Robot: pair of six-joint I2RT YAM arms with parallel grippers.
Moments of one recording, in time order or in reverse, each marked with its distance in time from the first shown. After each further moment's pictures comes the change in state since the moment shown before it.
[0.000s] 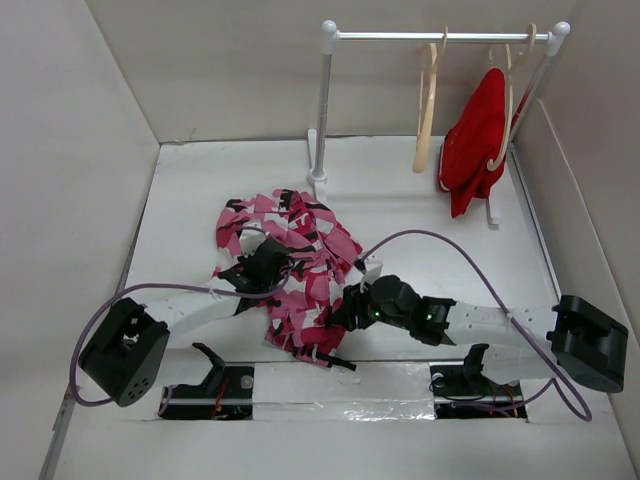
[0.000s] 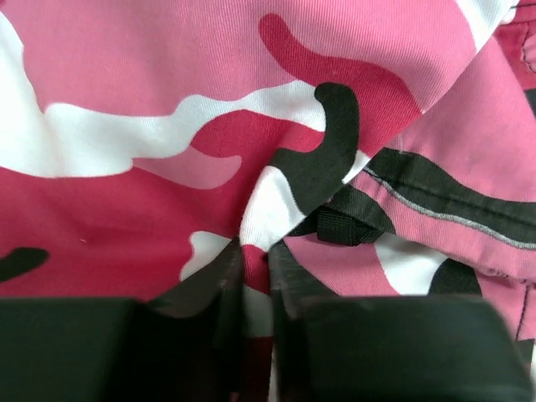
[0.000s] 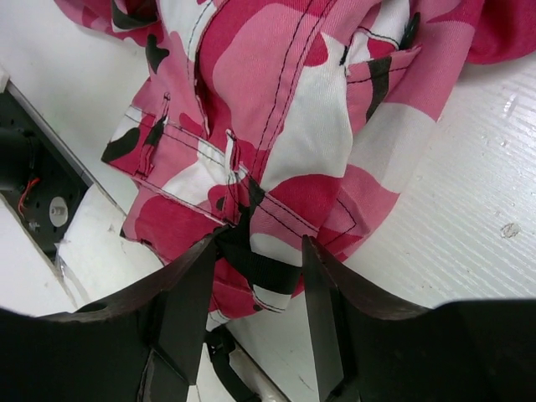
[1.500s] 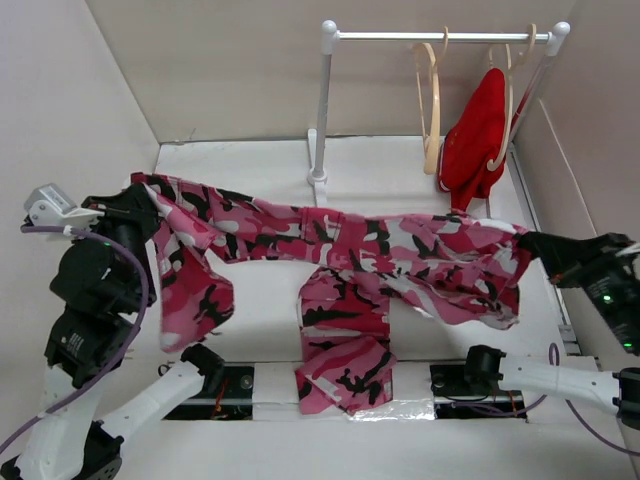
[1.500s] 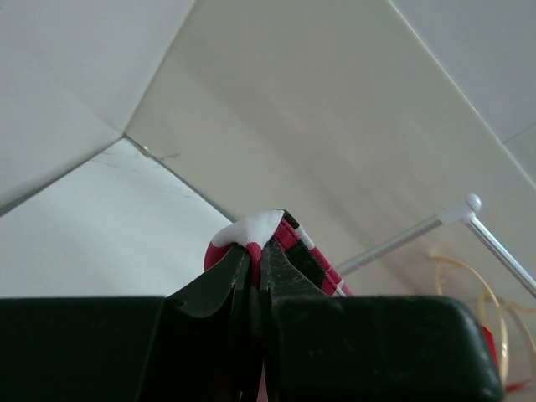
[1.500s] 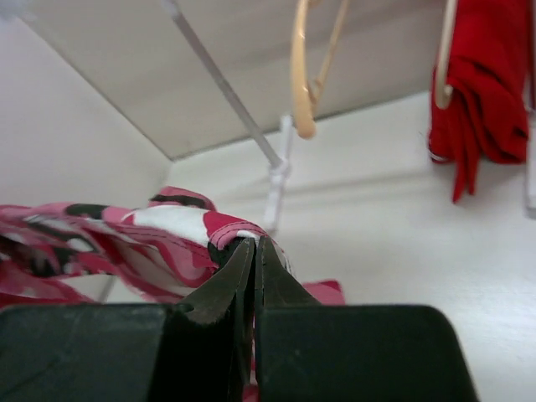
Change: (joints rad) left arm 0.095 -0.593 0.835 -0.408 -0.358 0.211; right arm 0.092 -0.757 1.015 -1.174 0.824 -0.139
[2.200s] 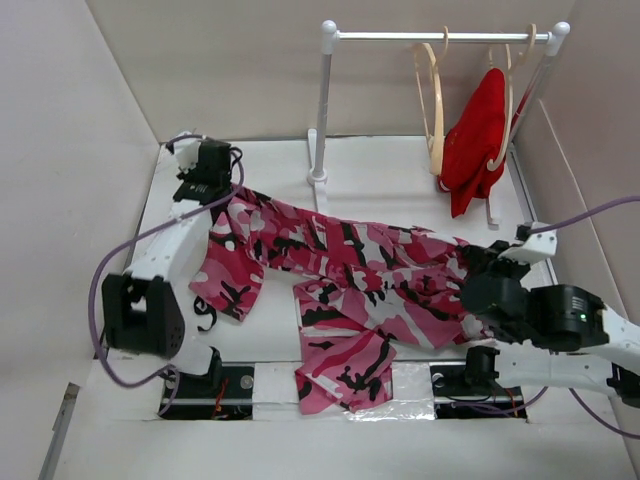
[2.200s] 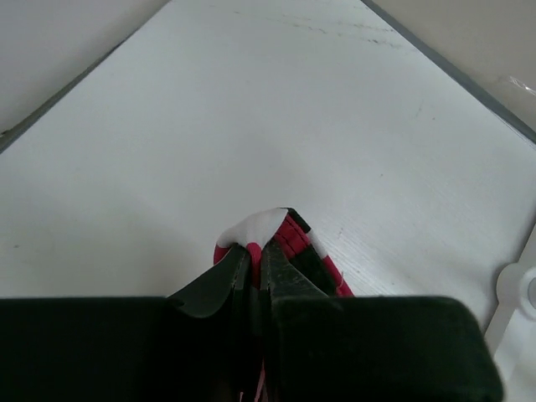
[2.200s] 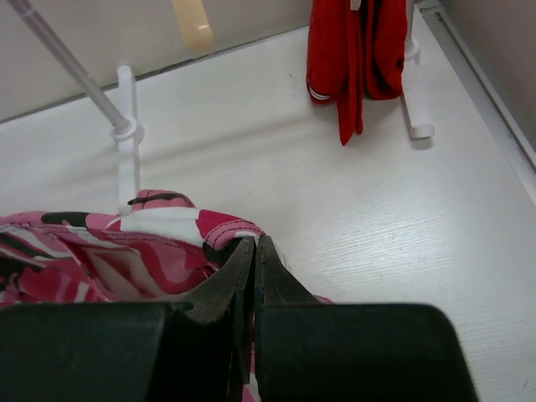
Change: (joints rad) left arm 0.394 0.753 -0.183 0.155 0.244 -0.051; right arm 0.096 0.244 -0.328 -0.298 0.386 0.548
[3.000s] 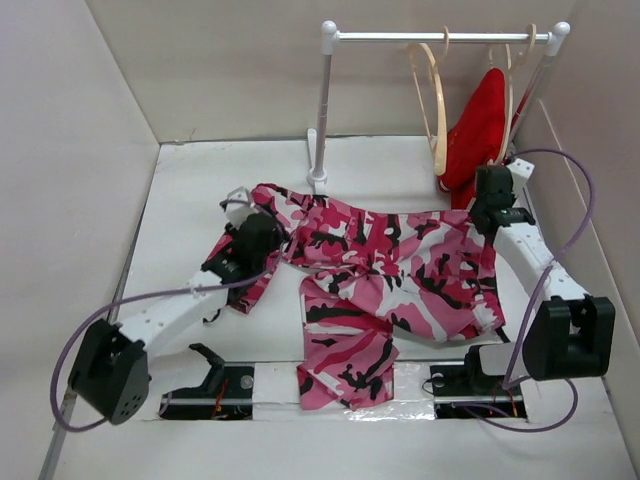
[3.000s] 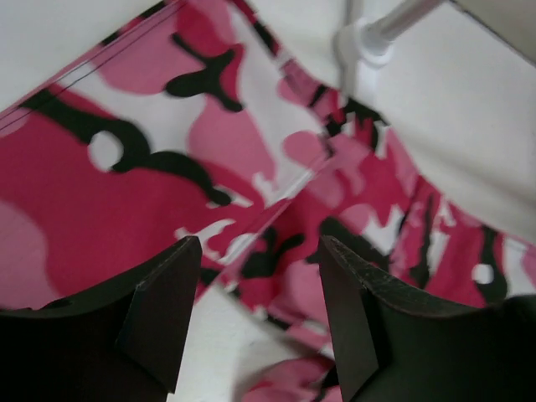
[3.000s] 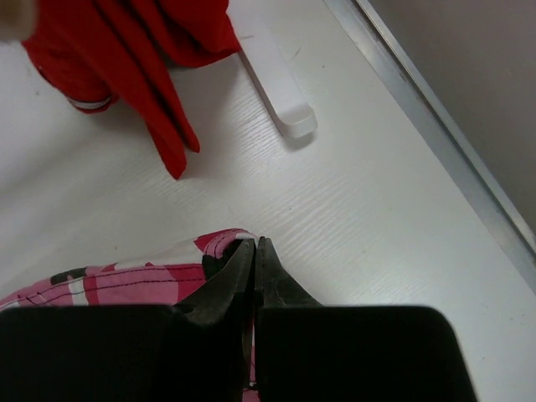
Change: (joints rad) left arm -0.417 -0.195 -0.409 0.311 0.121 -0.130; right arm -1.220 0.649 -0.152 0.887 -0.718 -0.657
